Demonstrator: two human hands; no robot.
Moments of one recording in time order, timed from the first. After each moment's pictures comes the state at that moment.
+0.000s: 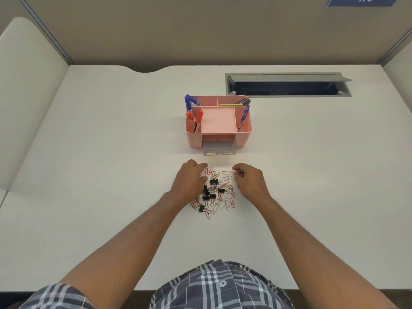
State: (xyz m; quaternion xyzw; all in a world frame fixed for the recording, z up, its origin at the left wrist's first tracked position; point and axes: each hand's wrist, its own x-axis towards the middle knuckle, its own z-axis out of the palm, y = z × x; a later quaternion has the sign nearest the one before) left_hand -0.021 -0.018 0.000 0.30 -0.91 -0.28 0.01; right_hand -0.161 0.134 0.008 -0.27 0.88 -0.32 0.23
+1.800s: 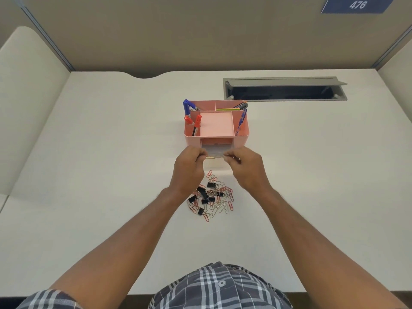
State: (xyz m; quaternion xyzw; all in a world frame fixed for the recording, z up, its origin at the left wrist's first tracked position) left_hand -0.037 -0.020 0.053 0.25 -0.86 -0.35 0.26; right_hand -0.166 0.113 0.064 -0.41 0.81 -0.41 0.10
